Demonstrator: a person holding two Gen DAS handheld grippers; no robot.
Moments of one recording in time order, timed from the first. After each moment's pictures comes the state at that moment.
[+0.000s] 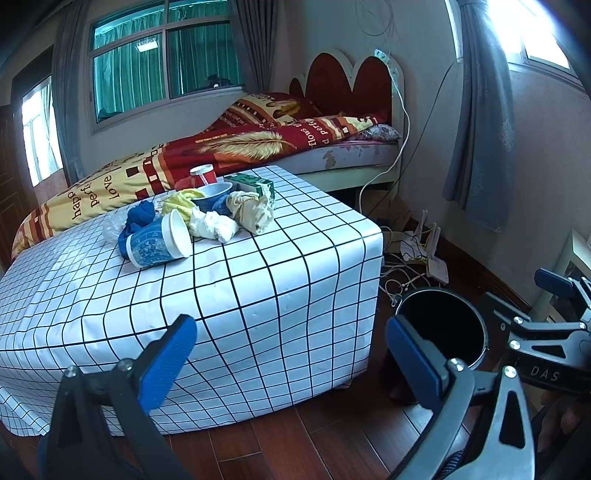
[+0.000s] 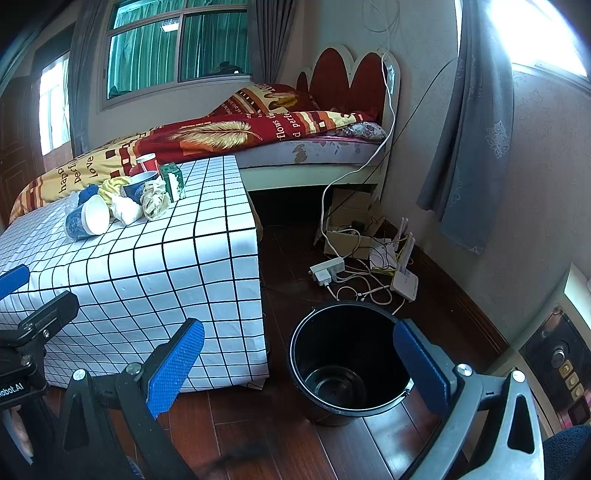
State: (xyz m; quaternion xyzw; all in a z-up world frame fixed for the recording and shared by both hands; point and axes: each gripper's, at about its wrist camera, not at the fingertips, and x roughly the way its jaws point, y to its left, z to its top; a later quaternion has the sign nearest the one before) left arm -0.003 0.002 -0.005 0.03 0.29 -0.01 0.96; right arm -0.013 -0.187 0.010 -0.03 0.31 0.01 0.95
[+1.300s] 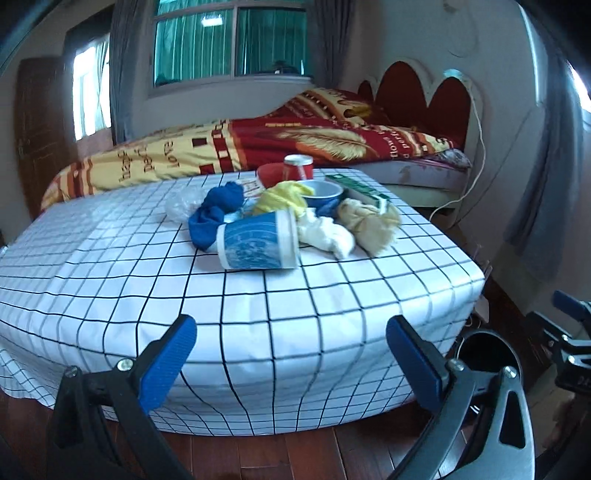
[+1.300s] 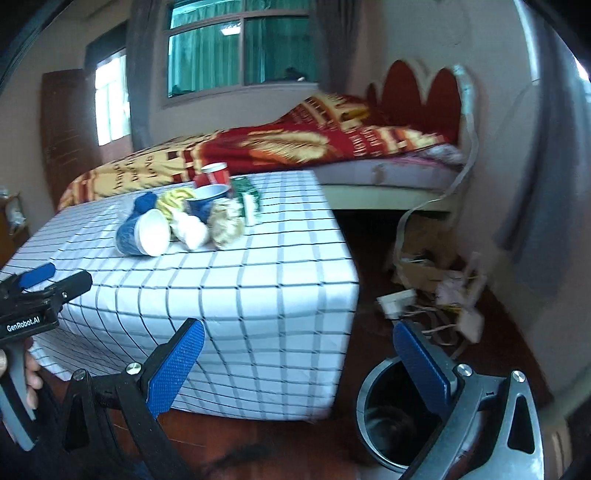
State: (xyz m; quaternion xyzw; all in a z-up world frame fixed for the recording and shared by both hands) left arm 0.051 0.121 -0.005 -0.05 0.31 0.08 0.95; right arm 0.065 -0.114 0.020 -0.04 0.30 0.16 0.94
